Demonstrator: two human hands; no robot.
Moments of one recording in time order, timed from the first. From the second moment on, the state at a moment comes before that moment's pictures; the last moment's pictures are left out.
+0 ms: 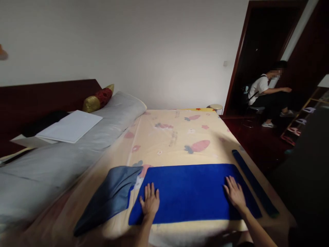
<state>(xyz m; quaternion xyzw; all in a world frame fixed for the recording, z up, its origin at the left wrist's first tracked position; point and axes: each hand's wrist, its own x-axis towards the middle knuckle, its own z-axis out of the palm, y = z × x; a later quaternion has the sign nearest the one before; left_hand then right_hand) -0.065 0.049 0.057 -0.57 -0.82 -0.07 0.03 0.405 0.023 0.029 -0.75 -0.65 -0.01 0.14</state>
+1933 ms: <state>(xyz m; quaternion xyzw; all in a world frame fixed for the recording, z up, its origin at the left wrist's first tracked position) 0.083 0.066 0.049 -0.84 -0.53 -0.09 -0.07 0.230 0.062 0.045 -0.54 -0.81 0.15 0.16</state>
